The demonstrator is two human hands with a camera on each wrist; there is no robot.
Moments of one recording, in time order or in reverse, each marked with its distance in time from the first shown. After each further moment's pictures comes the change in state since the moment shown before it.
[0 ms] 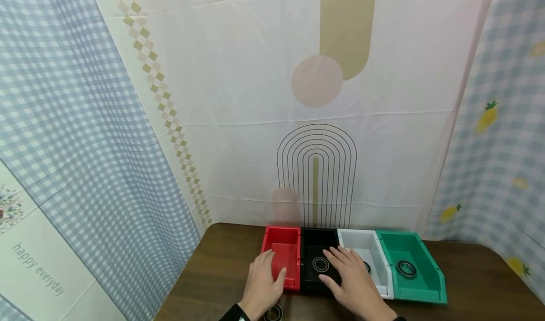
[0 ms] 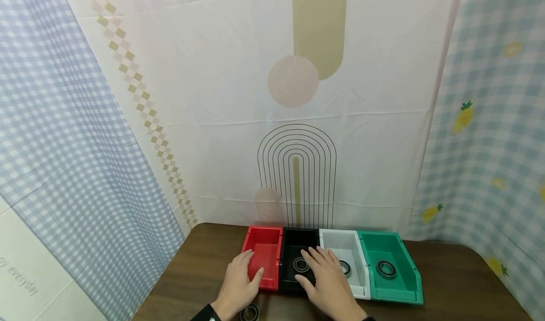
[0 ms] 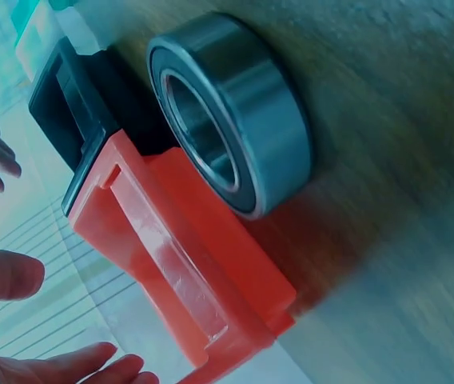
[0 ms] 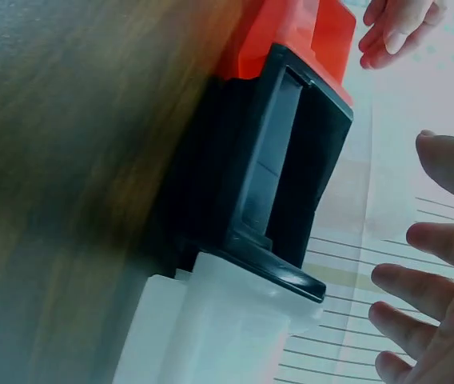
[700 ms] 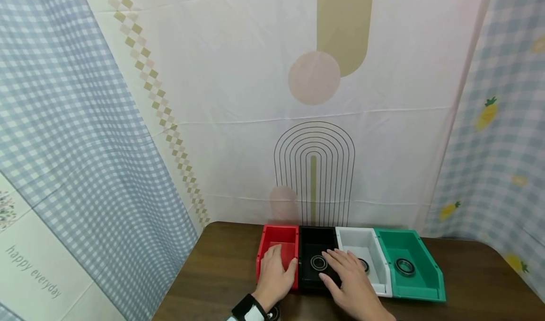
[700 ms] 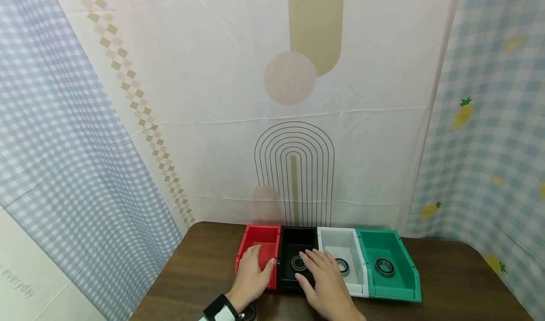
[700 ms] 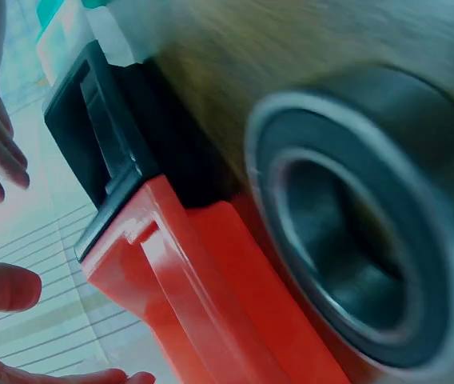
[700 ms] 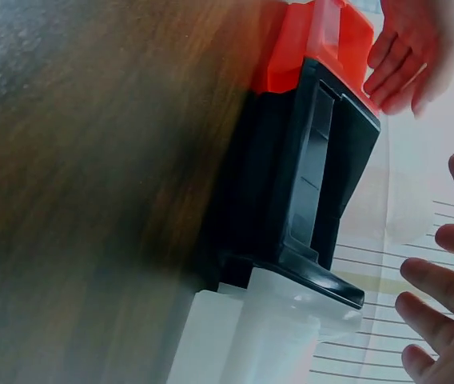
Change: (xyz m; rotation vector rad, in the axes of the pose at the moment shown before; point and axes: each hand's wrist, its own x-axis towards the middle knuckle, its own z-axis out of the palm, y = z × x) left_hand 0.020 0.023 0.026 -0.140 -0.035 -0.149; right_hand -0.009 0.006 0.015 0.055 0.113 -0.026
